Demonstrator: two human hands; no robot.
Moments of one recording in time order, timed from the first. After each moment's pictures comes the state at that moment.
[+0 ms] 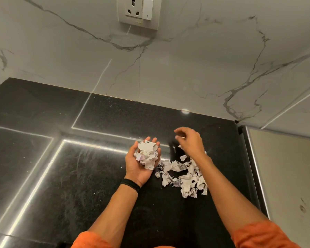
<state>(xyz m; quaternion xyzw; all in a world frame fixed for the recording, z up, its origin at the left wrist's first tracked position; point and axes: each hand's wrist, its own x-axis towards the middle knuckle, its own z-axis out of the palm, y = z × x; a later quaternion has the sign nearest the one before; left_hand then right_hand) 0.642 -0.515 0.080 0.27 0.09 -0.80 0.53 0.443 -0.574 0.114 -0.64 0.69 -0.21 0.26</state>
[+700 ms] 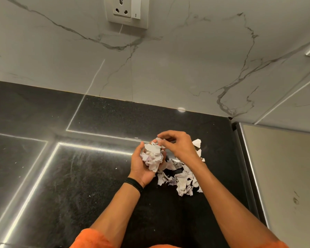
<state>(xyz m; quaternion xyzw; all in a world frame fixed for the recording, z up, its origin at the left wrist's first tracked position) 0.616 -0.513 0.082 0.30 0.06 -0.83 0.47 0.462 -0.545 0.138 -0.65 0.60 -0.30 0.36</state>
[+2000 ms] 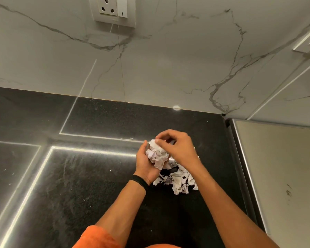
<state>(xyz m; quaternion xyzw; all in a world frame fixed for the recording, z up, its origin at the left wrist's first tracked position) 0.580 -0.520 0.081 0.31 0.03 -0.83 0.46 0.460 -0.518 0.167 -0.61 0.60 -0.36 0.36</state>
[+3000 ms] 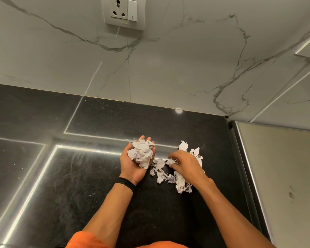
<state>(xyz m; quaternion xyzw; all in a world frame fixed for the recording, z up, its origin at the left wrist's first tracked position) 0.639 -0.517 0.080 0.28 0.08 -0.79 0.54 0.427 -0.491 0.092 -0.74 0.64 -0.10 0.21</state>
